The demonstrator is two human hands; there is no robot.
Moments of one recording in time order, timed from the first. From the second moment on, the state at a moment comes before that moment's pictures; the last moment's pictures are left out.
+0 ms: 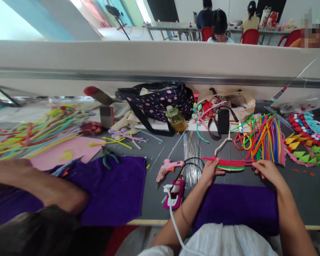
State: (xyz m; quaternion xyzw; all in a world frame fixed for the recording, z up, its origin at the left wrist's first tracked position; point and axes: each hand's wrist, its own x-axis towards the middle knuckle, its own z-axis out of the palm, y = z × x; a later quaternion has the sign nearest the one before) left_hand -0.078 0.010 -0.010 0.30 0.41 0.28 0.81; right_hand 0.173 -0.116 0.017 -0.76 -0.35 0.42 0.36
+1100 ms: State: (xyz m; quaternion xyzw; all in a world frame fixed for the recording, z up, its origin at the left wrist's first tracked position) left_hand -0.068 -0.001 -0.009 0.27 0.40 0.37 0.79; right_hand 0.357 -0.026 0.018 -0.73 -0.67 0.06 0.11
